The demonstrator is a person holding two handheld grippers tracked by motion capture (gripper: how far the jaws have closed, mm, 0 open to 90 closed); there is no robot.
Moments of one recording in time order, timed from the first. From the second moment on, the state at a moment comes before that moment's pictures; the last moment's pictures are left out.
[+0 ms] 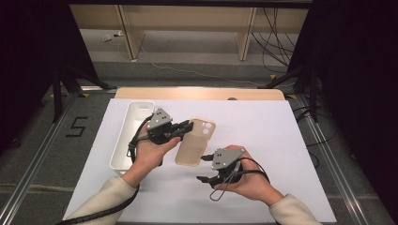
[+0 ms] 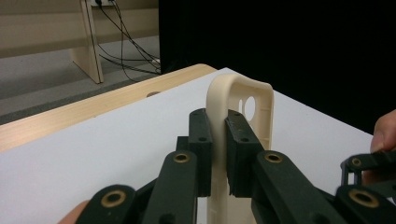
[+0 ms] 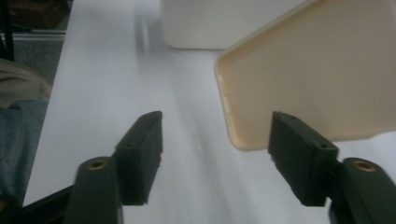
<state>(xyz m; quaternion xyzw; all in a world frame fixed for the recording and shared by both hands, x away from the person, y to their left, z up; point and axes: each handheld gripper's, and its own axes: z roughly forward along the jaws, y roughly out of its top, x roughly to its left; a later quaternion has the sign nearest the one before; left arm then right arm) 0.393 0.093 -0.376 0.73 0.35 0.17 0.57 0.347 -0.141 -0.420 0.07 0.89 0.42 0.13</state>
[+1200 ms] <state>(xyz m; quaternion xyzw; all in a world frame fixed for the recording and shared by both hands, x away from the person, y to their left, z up) 0.389 0.110 -0.370 0.72 0.35 0.19 0.57 0.346 -0.183 -0.419 0.14 0.86 0.48 0.13</state>
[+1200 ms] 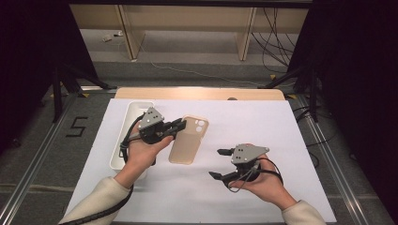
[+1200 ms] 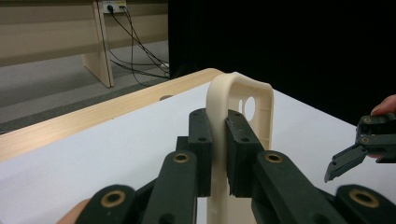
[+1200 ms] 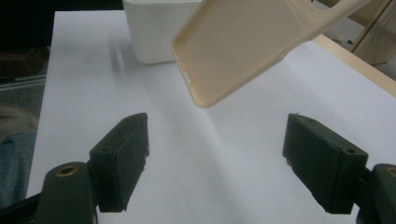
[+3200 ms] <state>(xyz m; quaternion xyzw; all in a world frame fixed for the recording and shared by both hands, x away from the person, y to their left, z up) 0.389 0.116 -0.365 0.72 0.35 0.20 0.57 0.340 -0.245 -0.418 0.22 0.82 0.50 0.18</state>
